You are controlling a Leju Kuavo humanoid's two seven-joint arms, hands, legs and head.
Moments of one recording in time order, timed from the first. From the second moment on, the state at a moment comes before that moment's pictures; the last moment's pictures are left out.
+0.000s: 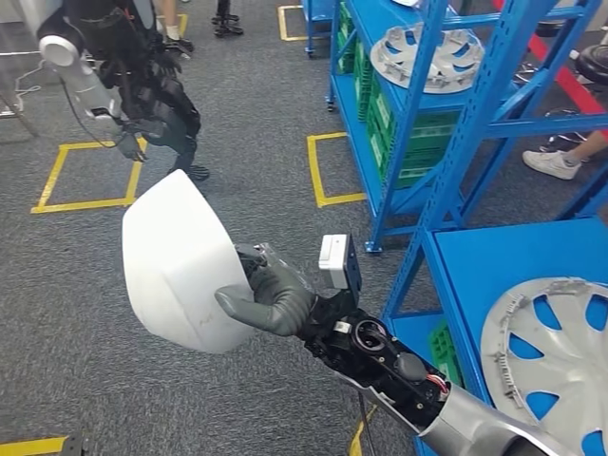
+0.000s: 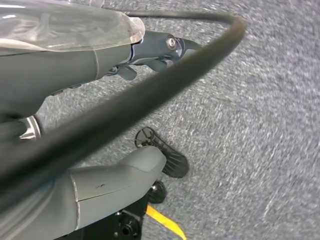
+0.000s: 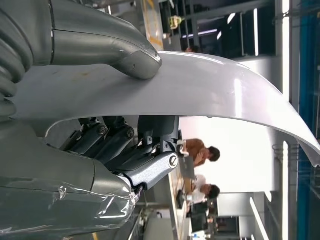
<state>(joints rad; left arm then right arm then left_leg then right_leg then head) -0.09 0.24 -0.73 -0.21 1.29 0.11 -0.22 -0.60 0.10 0.99 -1.36 -0.54 0.28 -0.33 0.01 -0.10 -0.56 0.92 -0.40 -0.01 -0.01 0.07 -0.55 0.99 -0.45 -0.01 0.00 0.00</state>
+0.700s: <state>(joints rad) -0.09 0.24 -0.73 -0.21 1.30 0.12 -0.21 -0.62 0.12 1.00 -1.33 -0.54 0.30 -0.35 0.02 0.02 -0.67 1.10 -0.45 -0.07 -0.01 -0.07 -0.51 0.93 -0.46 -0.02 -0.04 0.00</state>
